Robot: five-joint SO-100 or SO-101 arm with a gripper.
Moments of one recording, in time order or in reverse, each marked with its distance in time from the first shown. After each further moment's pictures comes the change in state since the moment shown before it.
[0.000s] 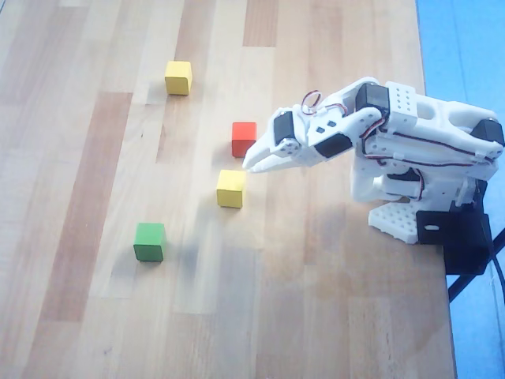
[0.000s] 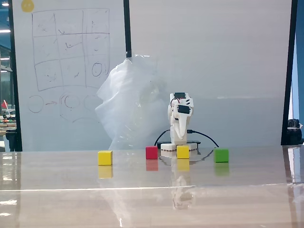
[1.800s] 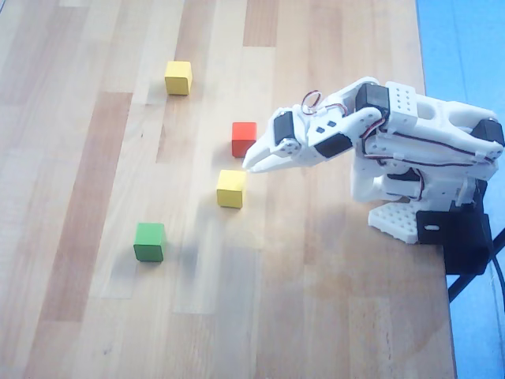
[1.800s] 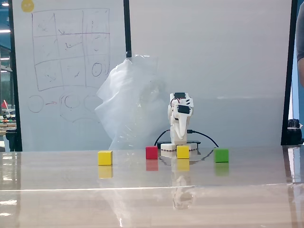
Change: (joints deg) arm 0.0 0.0 0.0 0.0 0.0
